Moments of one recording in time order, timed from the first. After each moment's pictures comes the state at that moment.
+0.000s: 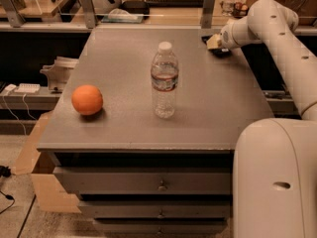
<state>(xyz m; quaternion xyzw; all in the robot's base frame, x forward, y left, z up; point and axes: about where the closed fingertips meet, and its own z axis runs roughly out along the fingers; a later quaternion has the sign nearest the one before) 0.875 -0.233 0.839 -0.17 0.88 0.10 0.43</state>
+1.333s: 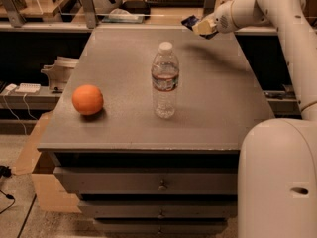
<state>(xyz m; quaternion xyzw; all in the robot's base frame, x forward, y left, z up) 0.838 -0.163 0.922 -0.36 0.79 0.15 0.48</state>
